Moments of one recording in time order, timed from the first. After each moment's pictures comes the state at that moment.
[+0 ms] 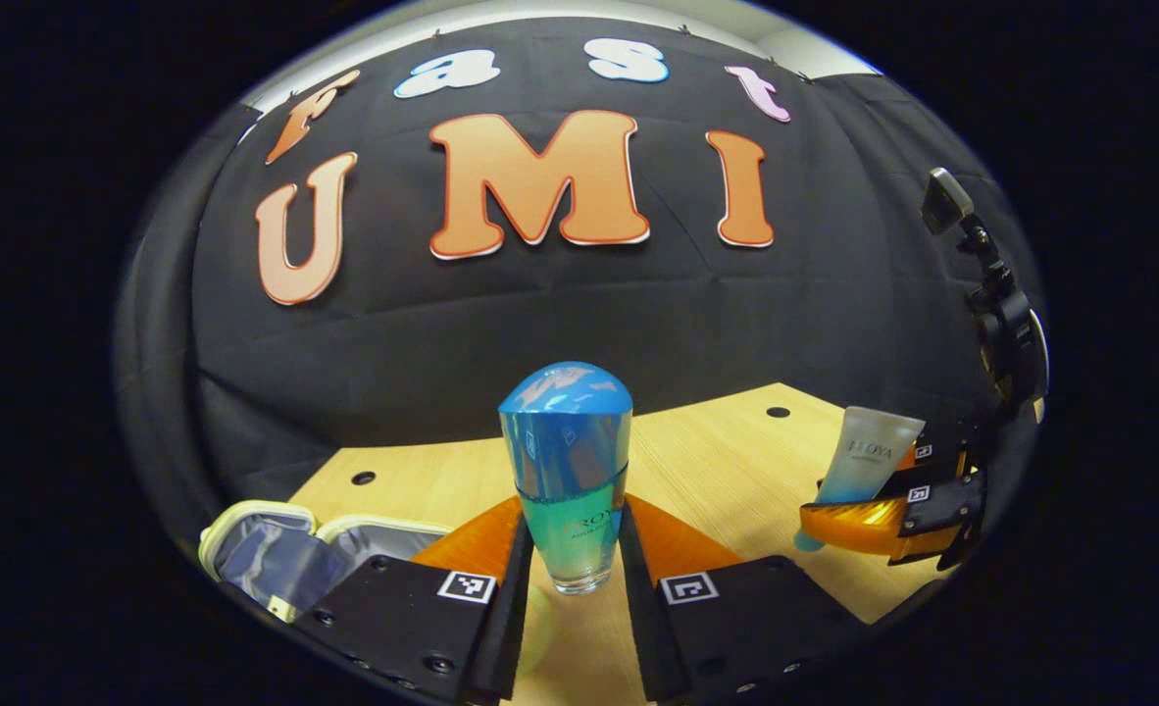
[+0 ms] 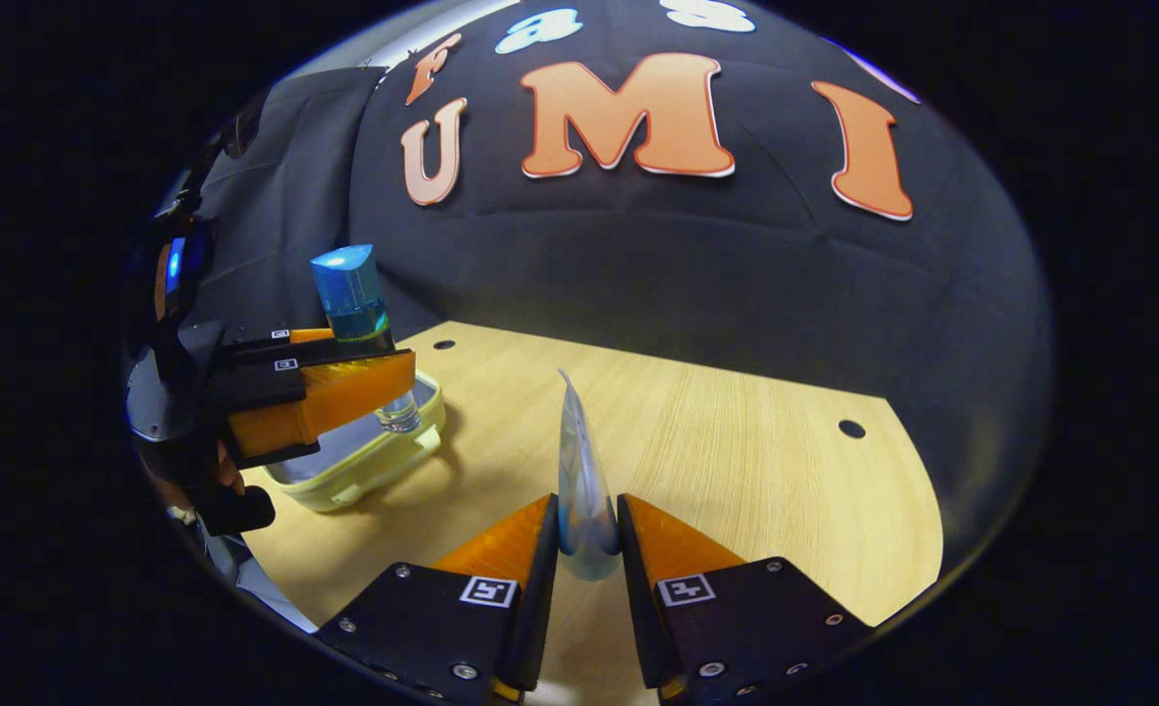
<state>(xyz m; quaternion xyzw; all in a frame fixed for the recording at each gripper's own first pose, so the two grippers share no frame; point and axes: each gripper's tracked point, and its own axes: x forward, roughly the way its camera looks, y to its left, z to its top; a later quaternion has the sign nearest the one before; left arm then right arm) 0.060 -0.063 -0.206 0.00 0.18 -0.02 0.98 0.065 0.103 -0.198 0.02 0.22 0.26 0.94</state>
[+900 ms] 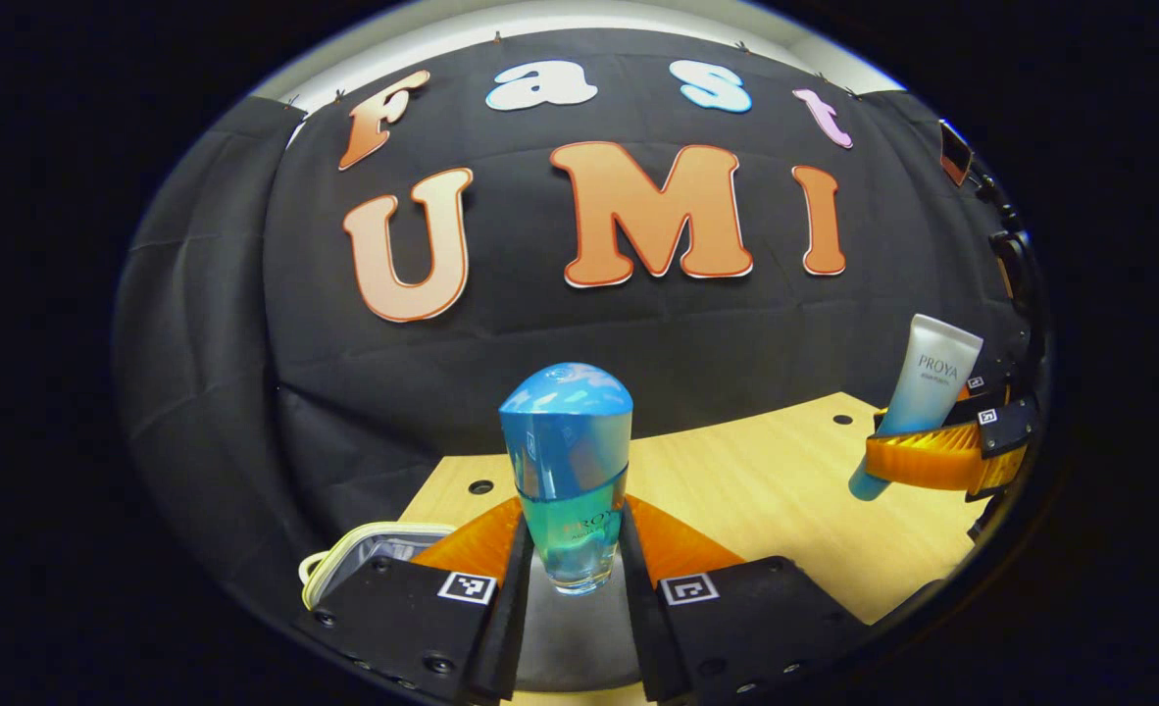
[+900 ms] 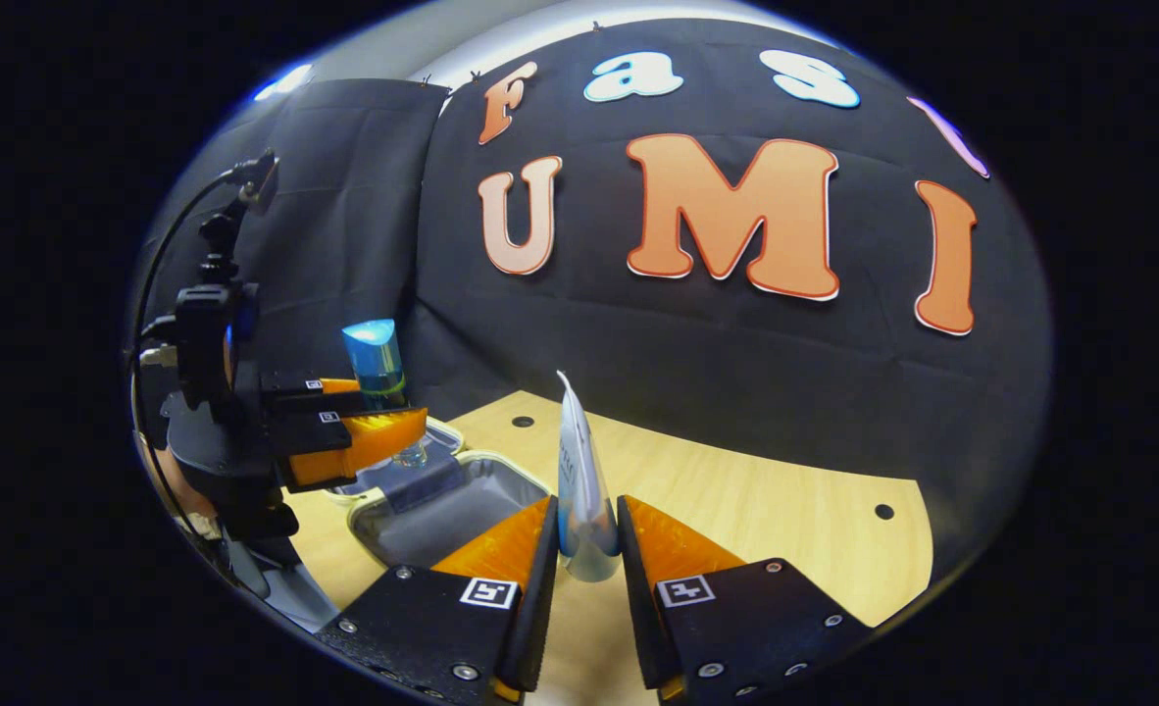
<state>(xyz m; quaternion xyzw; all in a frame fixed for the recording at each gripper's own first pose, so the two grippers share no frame) 0.002 0.109 -0.163 0.01 0.20 0.04 0.98 0.038 0.217 -0.074 0.02 0.16 0.31 0.94</state>
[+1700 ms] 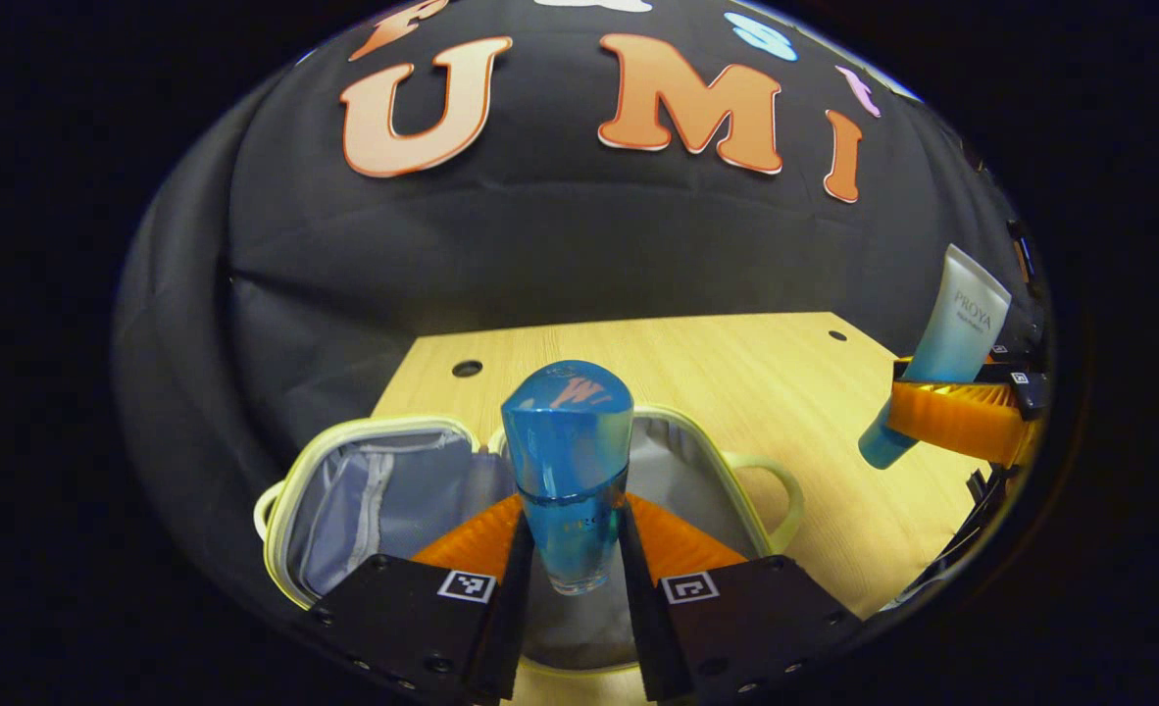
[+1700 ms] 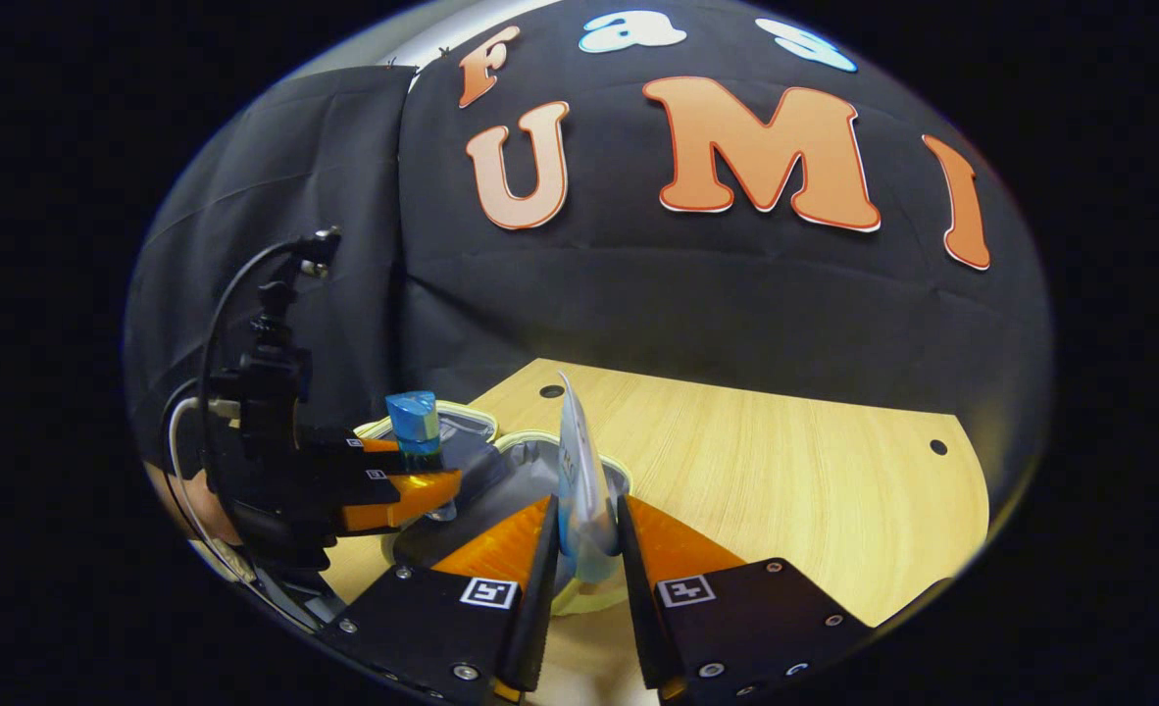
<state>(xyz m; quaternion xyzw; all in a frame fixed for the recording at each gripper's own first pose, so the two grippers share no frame) -0.014 0.171 -0.310 -0.05 0.36 -0.03 0.93 0.022 0.320 -0.120 0.06 0.24 0.29 0.92</state>
